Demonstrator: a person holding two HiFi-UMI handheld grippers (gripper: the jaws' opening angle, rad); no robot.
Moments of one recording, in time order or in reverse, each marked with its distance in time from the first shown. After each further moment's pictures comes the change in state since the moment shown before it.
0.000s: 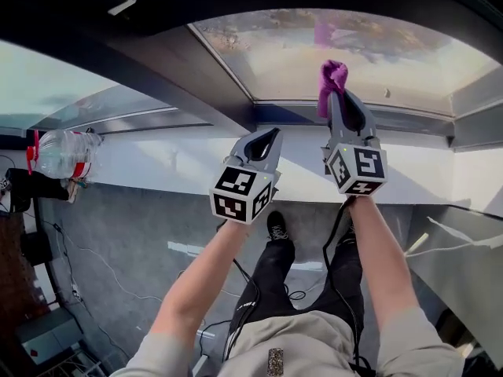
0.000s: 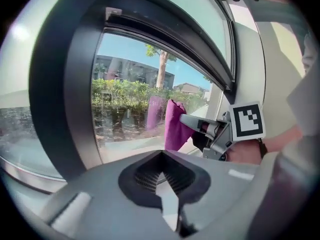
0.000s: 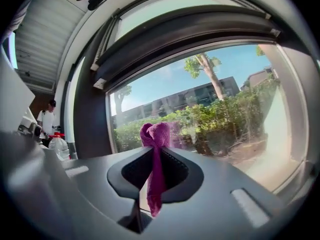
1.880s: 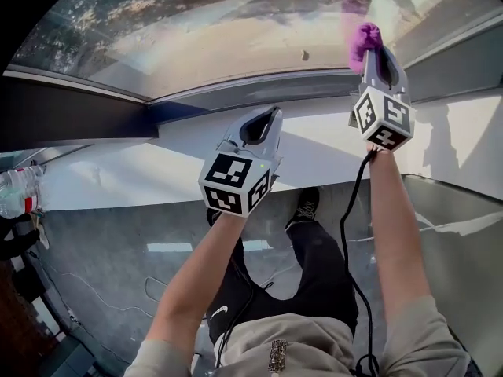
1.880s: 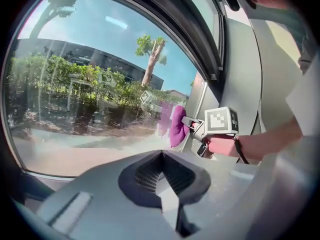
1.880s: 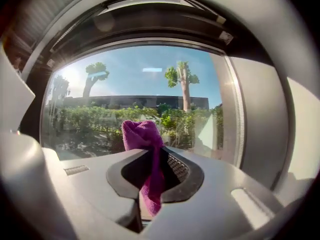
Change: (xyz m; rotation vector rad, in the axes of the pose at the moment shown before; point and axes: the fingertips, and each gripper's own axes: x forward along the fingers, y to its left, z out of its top) left arm 0.186 -0.207 -0.019 -0.046 -0.064 -0.209; right arm -0.091 -0.357 0.014 -0.191 -0.003 -0.410
